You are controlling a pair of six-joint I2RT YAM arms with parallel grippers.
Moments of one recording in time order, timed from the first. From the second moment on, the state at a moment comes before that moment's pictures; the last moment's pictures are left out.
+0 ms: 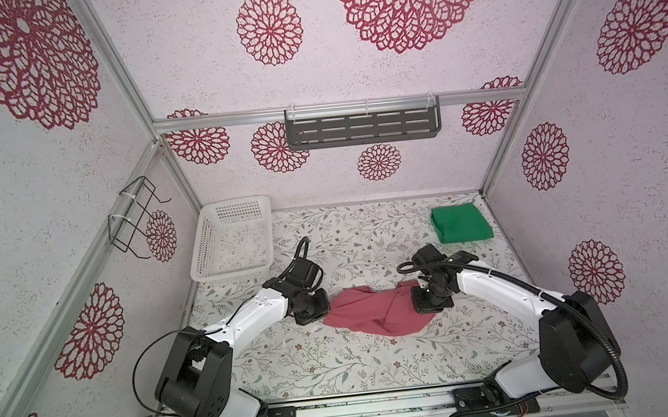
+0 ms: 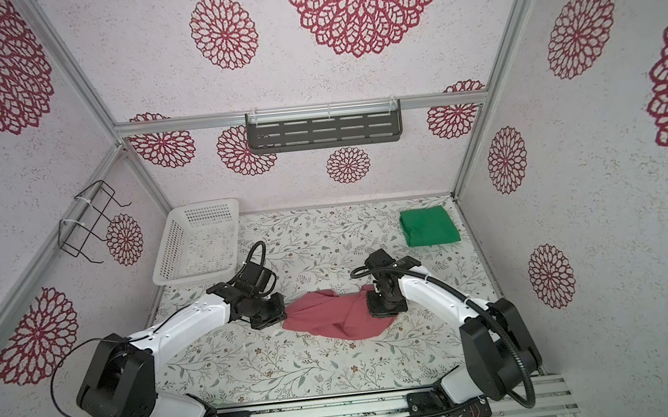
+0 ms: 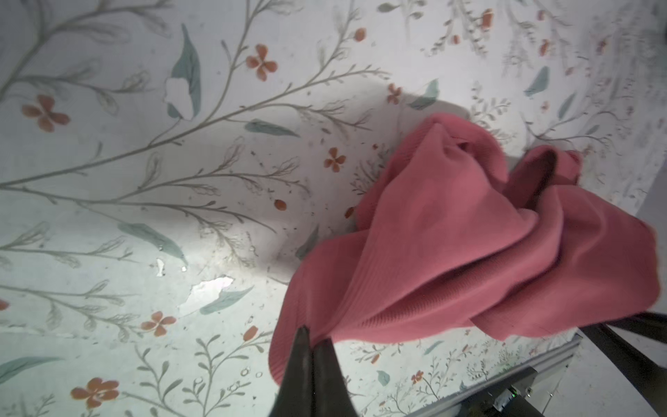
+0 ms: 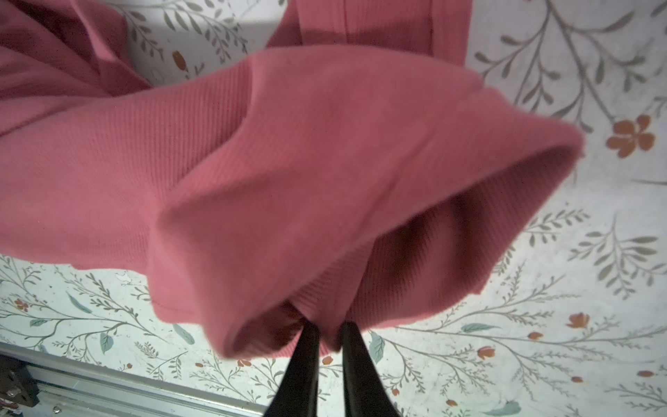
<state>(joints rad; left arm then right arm) -0.52 1.52 0.91 -0.60 0.23 -0.80 0.50 1.44 0.98 -0.94 -0.12 0.44</state>
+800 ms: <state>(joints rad) -0.53 1.60 1.00 -0.59 0.24 -0.79 0.55 1.48 1.09 -0.95 -0.08 0.46</state>
